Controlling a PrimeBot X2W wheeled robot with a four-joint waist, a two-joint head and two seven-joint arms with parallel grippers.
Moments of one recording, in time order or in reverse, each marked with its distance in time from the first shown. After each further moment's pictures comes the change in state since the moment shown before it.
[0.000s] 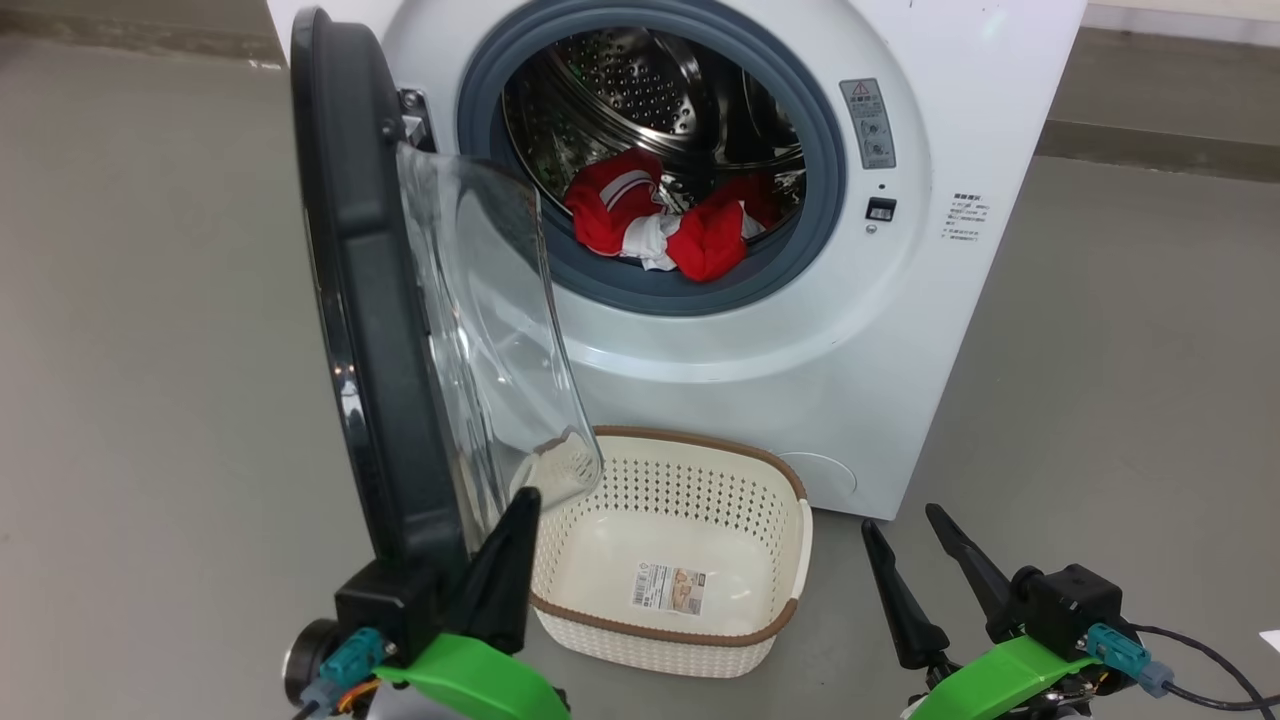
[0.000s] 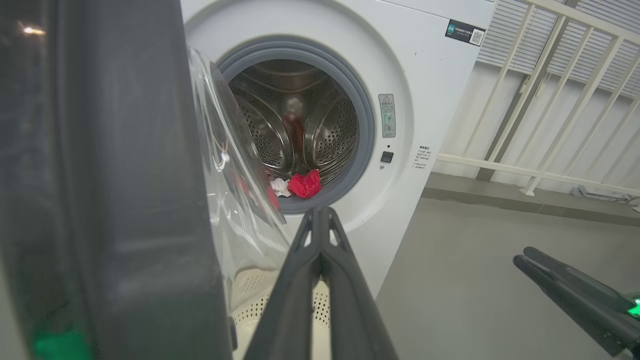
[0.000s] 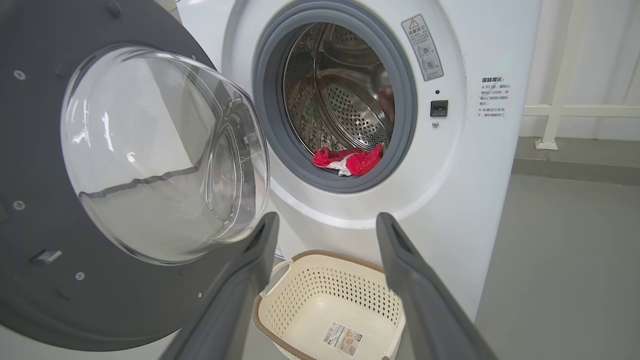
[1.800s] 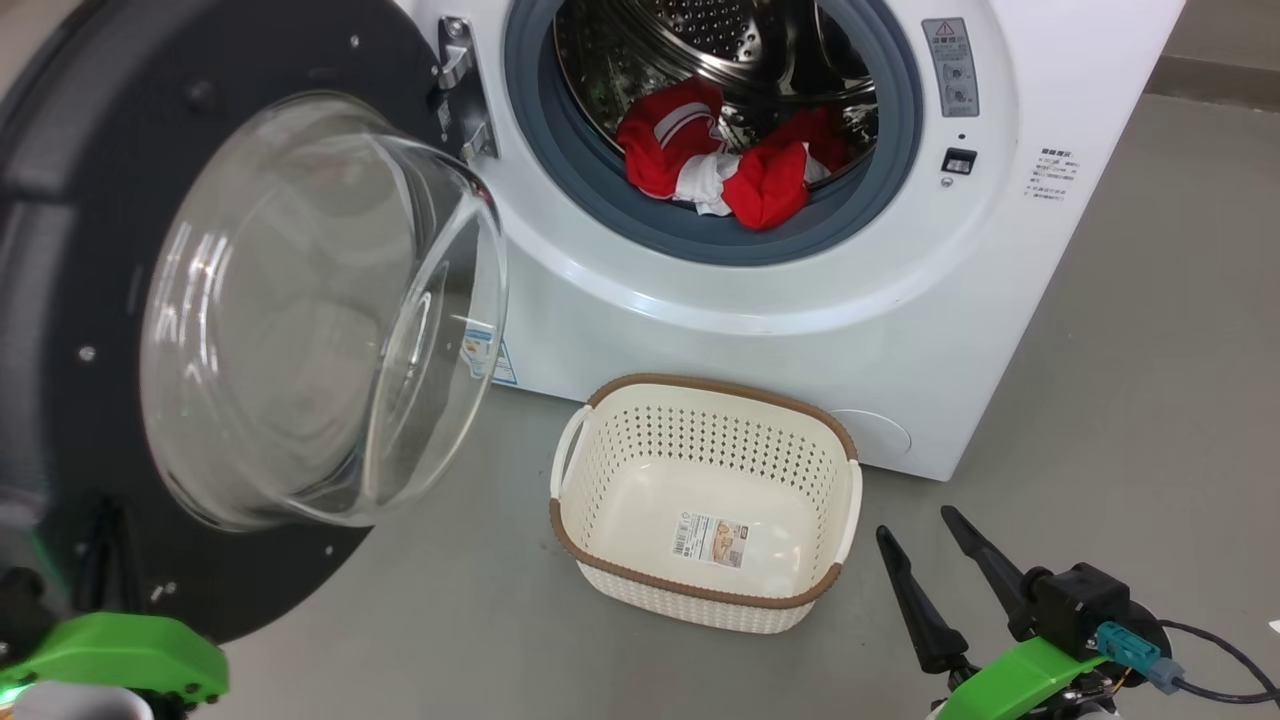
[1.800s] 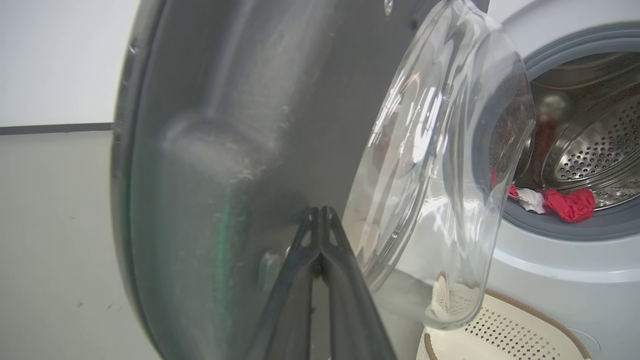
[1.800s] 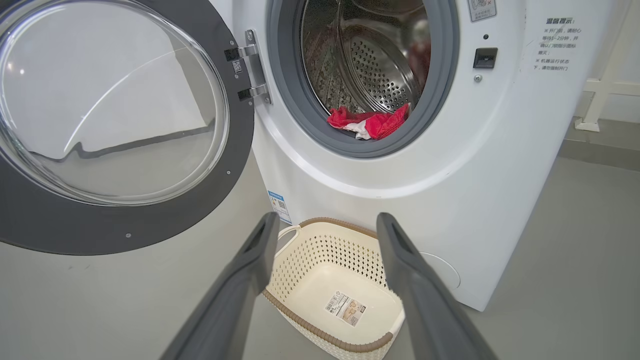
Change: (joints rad) left arm -0.016 0.212 0.379 0.216 -0.134 0.104 -0.102; right arm -0.007 -0.061 0.028 0.011 -0.024 0.000 0.000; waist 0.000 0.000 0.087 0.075
